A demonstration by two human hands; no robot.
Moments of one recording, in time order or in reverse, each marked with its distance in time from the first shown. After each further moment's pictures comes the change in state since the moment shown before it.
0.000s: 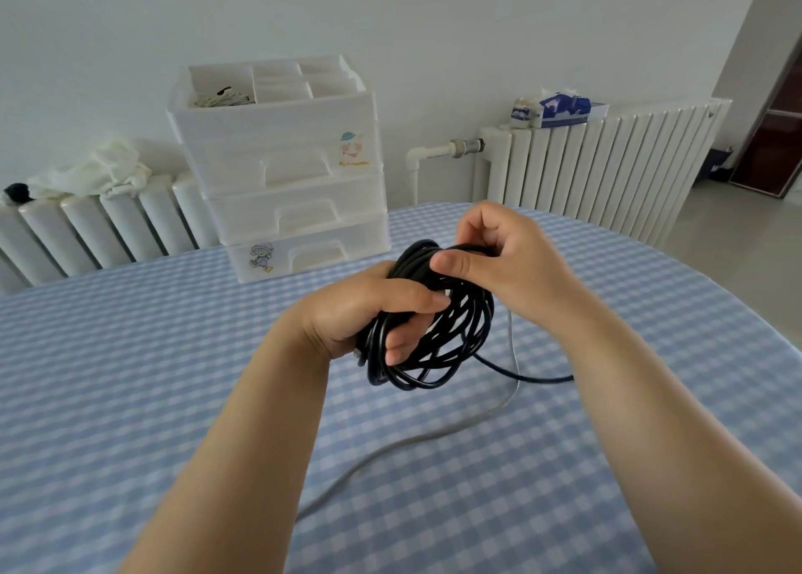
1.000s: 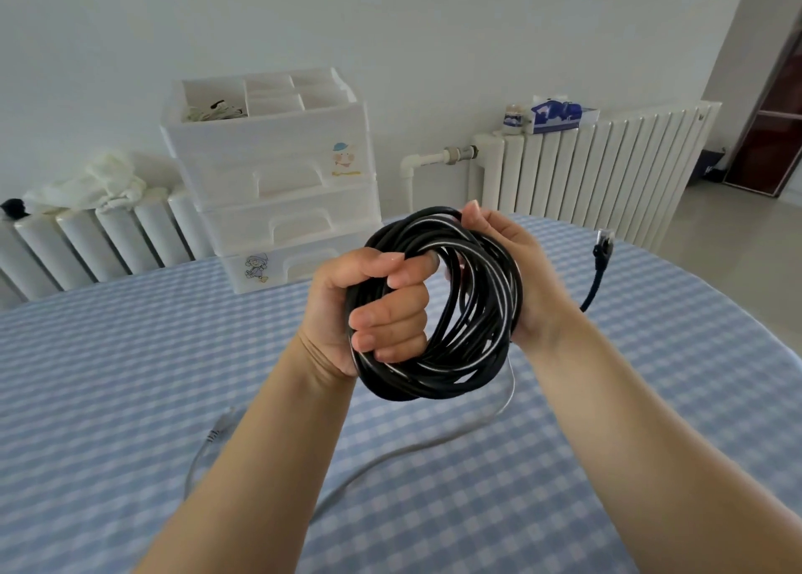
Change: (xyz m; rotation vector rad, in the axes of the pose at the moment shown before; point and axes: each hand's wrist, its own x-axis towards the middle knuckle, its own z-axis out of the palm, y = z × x) left_hand 0.007 0.002 0.011 -0.906 -0.414 0.231; right_hand 0.003 0.000 0.006 0.889 0.090 0.216
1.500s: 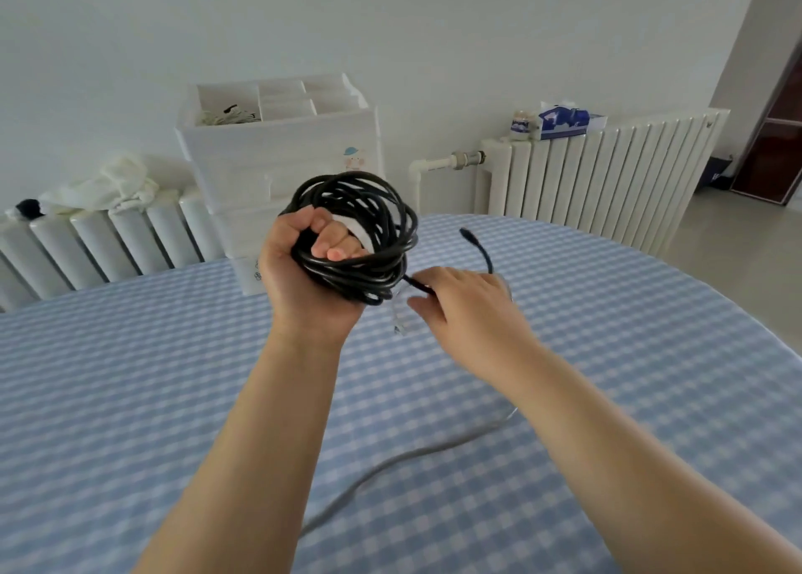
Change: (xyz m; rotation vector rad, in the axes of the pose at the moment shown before) left_hand -0.012 0.025 -0.002 -0.007 0.670 0.800; right_hand -0.006 0.043 0.006 -1.680 -0.065 -0.299
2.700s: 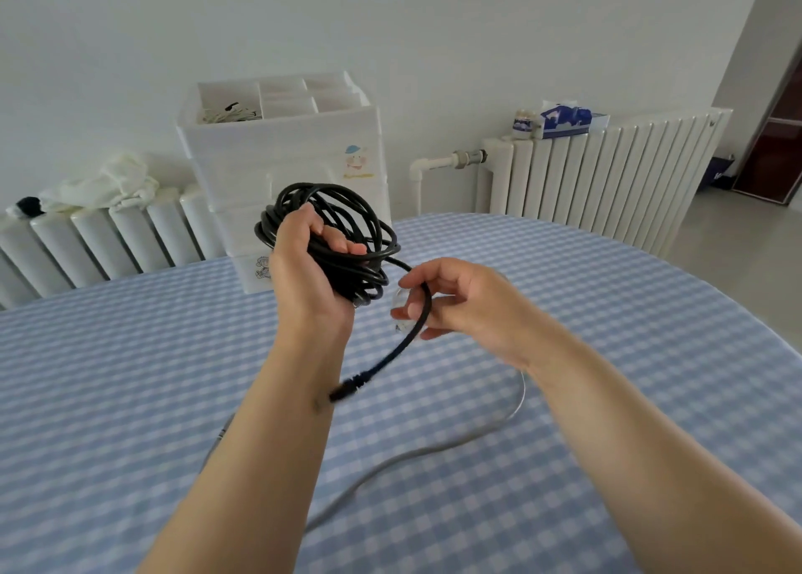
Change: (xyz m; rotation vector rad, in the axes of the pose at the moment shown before) left_hand -0.002 -0.009 0.006 0.388 0.311 0.239; right_hand 0.005 0.008 -0.012 1.138 -0.280 0.113
